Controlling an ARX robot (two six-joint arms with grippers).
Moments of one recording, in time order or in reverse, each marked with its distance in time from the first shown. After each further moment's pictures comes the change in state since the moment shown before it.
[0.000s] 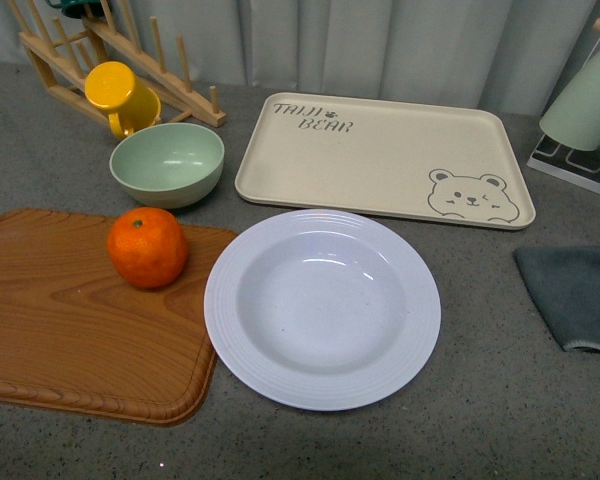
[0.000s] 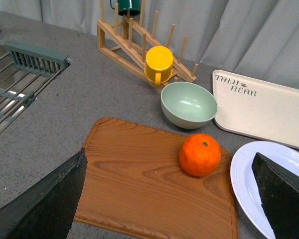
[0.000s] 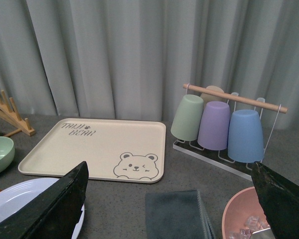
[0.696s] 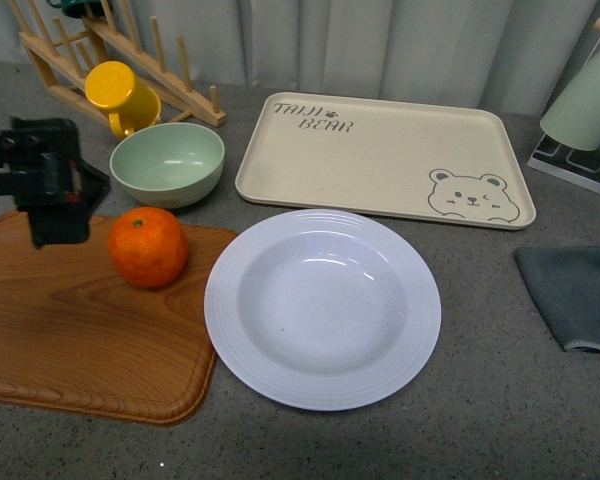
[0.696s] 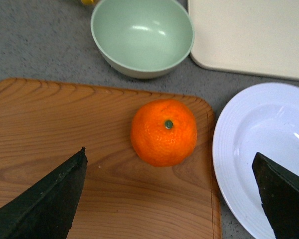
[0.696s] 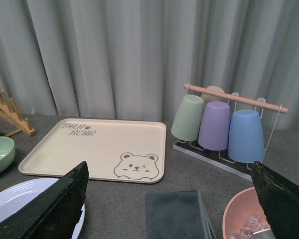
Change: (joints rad) left arm -0.183 1.238 0.444 0.388 0.045 -0.008; right arm 0.000 0.000 0.000 0.000 0.000 0.000
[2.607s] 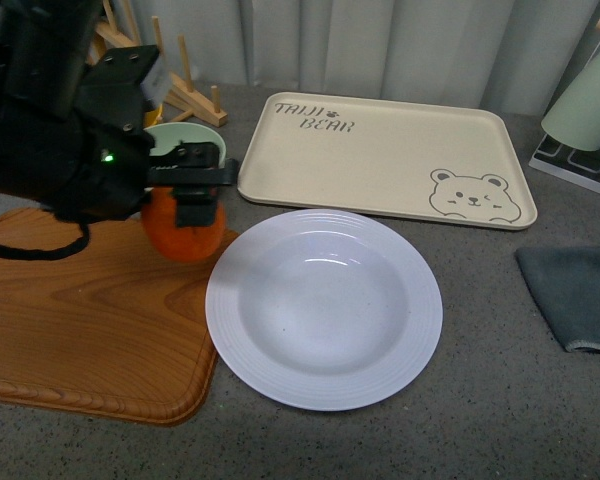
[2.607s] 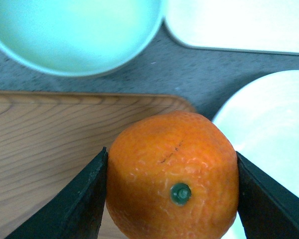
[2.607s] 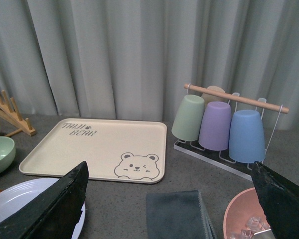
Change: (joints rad) left arm -0.130 0.401 0.422 -0.216 0.006 -0.041; right arm 0.000 0.000 0.000 0.000 0.000 0.000
